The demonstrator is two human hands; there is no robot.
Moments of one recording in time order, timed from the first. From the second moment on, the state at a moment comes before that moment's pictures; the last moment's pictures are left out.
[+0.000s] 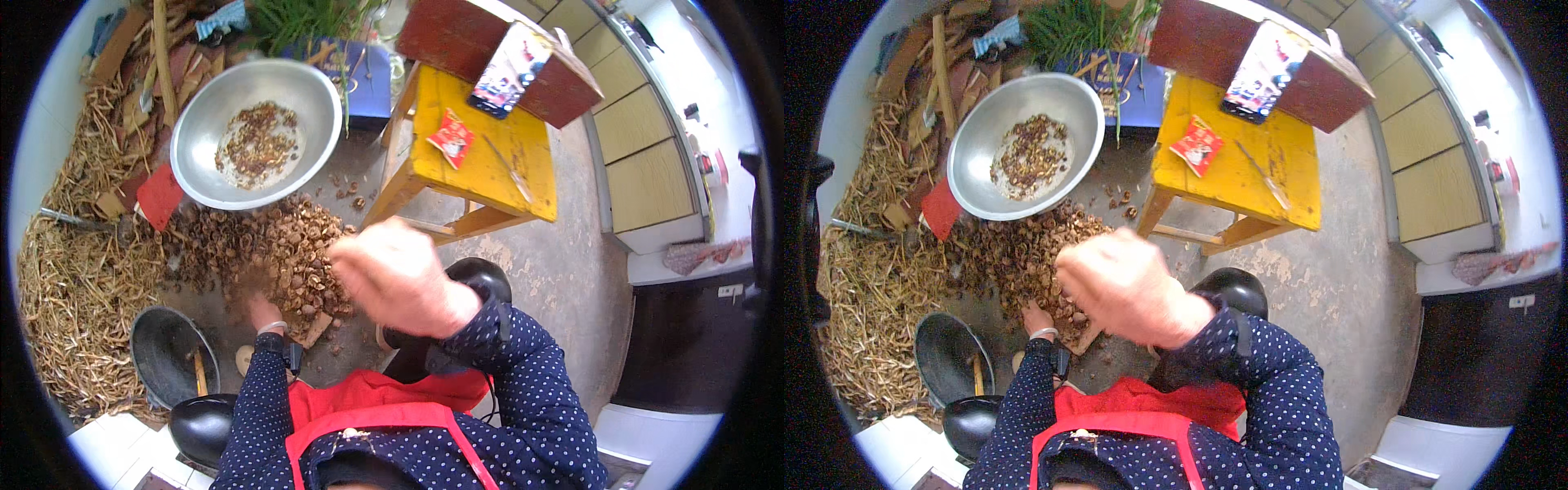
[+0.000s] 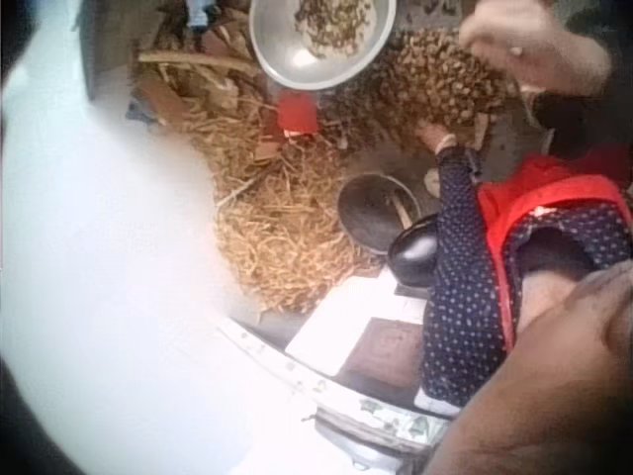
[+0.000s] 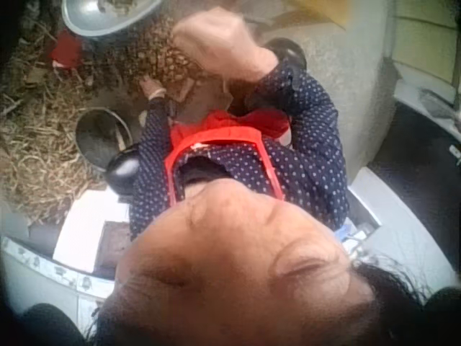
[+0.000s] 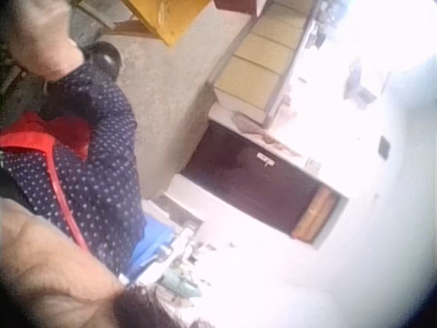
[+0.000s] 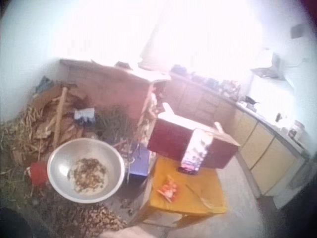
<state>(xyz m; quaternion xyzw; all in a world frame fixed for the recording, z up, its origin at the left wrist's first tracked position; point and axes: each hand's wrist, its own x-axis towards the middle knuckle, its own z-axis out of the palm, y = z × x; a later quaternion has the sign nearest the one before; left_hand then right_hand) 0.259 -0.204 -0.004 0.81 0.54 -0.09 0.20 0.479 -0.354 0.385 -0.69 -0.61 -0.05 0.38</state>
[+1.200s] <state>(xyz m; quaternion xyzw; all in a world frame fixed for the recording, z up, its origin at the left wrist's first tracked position) 0.244 -0.187 -0.024 0.82 0.52 -0.08 0.23 0.665 -0.442 0.440 -0.91 -0.38 -0.19 -0.01</state>
